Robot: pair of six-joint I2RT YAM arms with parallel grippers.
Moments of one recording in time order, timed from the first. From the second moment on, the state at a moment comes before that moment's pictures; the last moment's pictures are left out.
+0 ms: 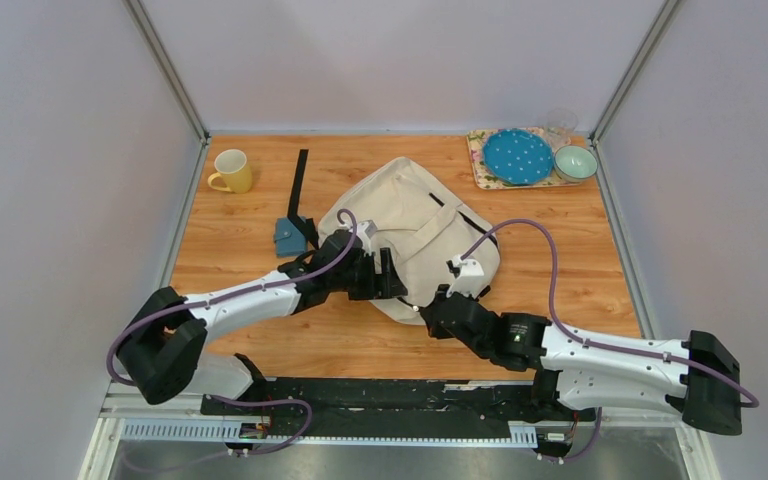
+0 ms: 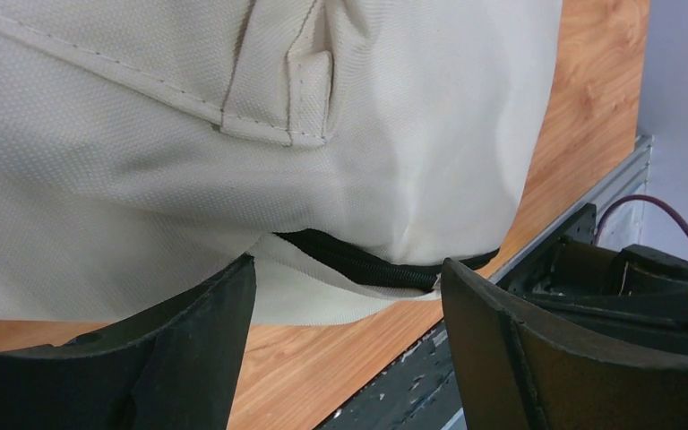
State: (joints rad) left arm -0.79 1.35 0.72 -0.07 0.20 -0.77; right arm 1.22 0.97 0.57 -0.30 0.52 0.95
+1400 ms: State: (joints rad) left arm -0.68 1.33 0.60 0.20 0.40 -0.82; right arm 1.15 0.72 0.43 -0.32 0.57 1.22
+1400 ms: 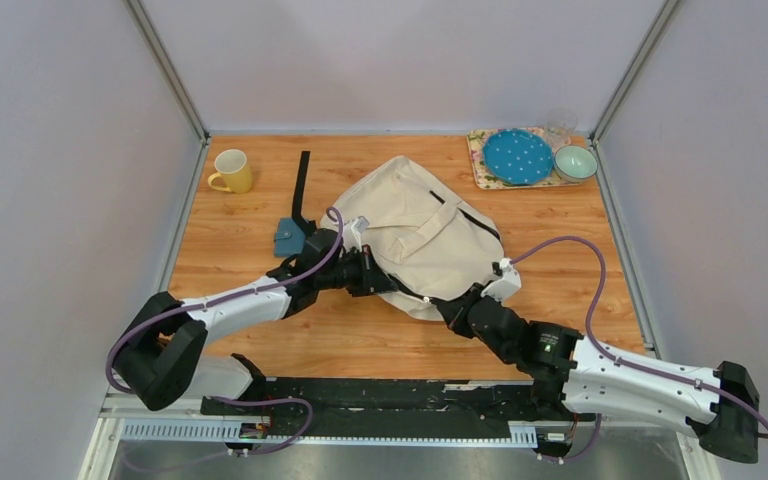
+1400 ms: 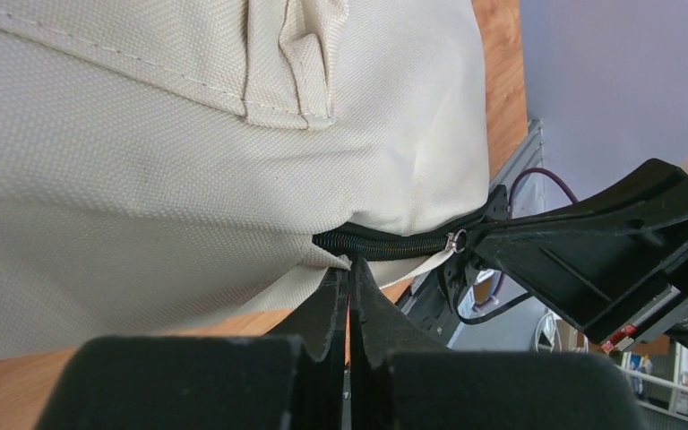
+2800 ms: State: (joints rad) left arm -0.59 1.07 0.53 -0.11 0.17 -0.51; right arm 1.01 1.26 0.76 -0.22 0.37 0.67
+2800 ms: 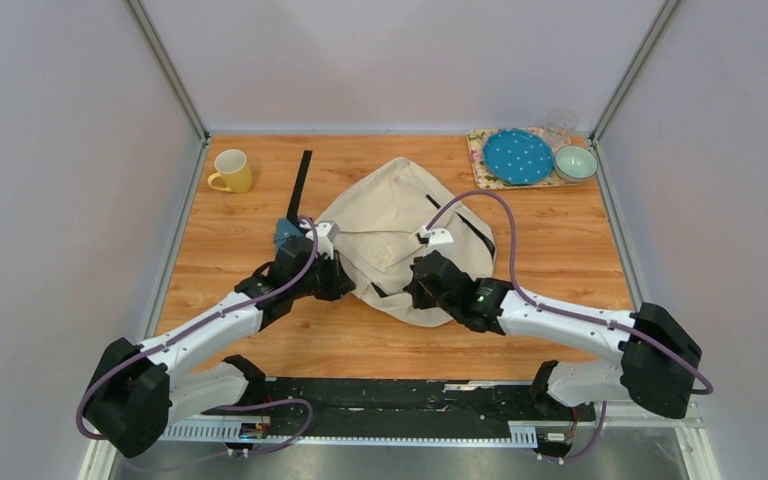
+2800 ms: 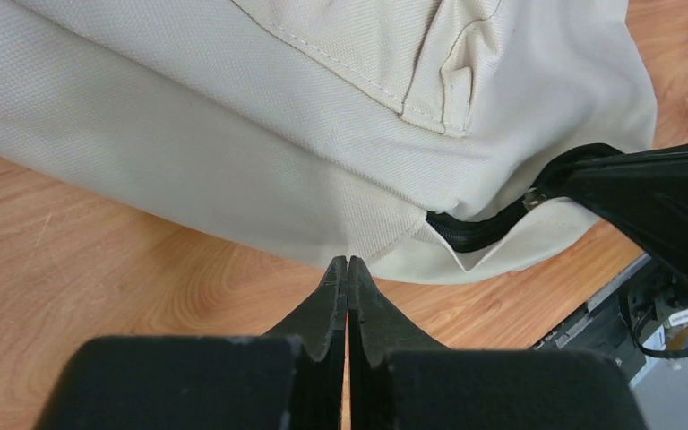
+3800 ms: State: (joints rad) left arm -0.71 1.25 0.36 0.26 0.33 -0.92; right arm 1.01 1.20 0.64 -0.20 0.20 0.78
